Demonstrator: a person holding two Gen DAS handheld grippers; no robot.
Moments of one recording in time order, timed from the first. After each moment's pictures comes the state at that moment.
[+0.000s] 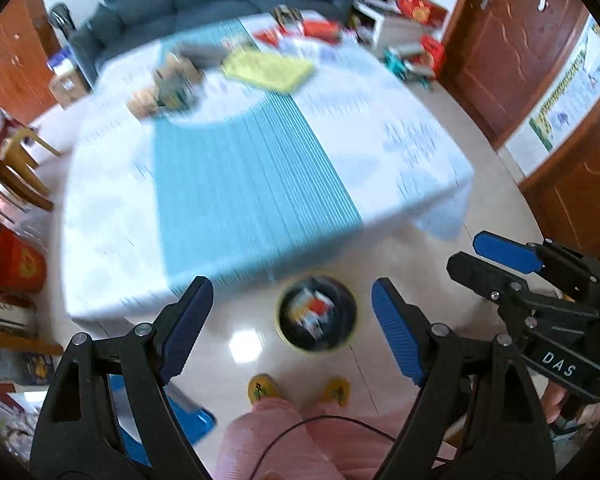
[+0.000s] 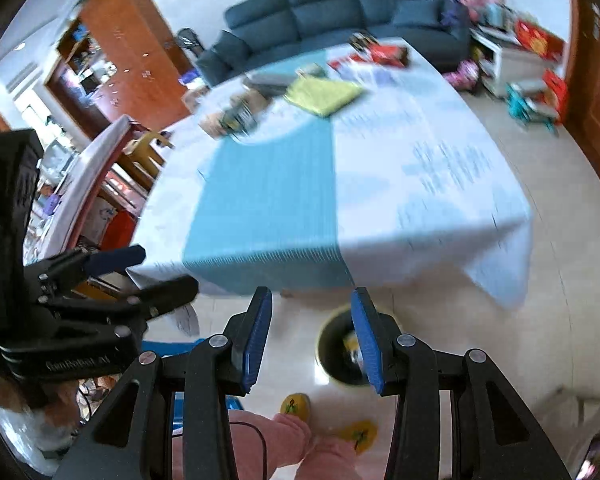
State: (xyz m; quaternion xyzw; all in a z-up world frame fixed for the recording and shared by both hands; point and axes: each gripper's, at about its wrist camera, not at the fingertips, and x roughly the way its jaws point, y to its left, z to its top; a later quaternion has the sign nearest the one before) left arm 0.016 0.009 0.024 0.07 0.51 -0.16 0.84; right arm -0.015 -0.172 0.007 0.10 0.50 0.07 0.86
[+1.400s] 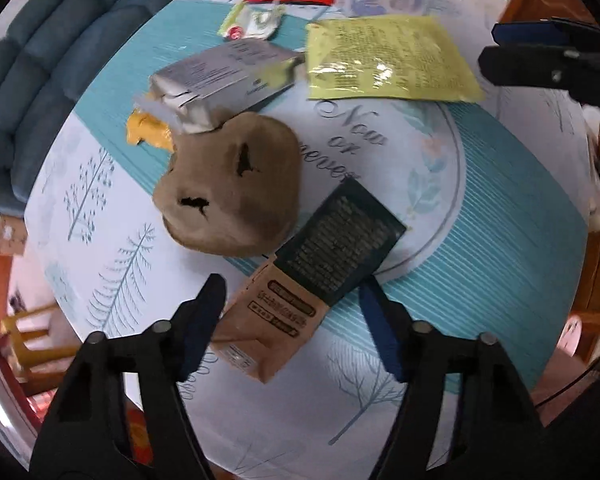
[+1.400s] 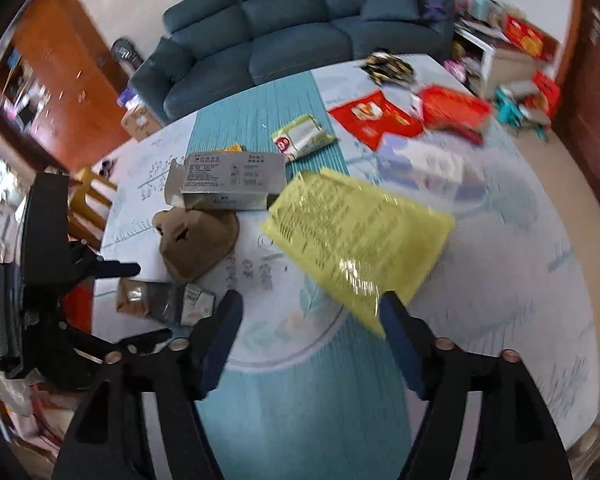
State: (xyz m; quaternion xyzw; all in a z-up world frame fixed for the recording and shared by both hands) left arm 0.396 0.077 -0.105 0.31 0.55 -0.32 0.70; right arm 0.394 -0.121 -0.081 0.08 0.54 -0.03 0.84
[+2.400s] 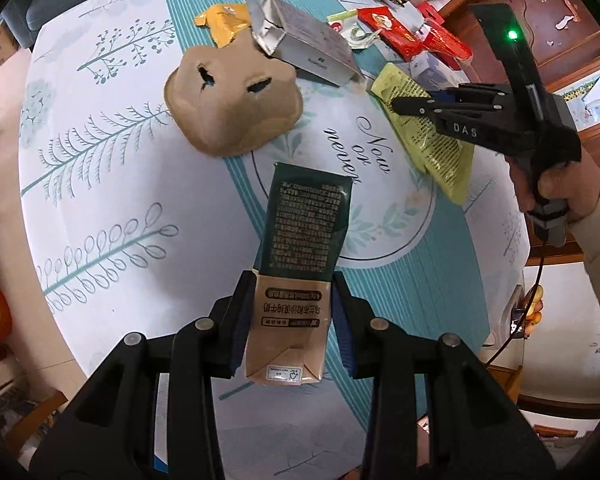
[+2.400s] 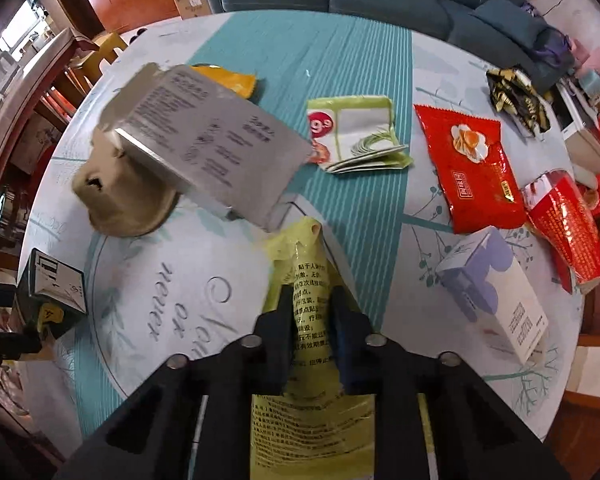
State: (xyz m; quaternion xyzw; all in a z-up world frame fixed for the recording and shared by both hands) left arm 0.397 0.145 -0.093 0.02 0.65 -0.26 0.72; right arm 0.513 -0.113 -0.157 -0.09 0.62 0.08 0.77
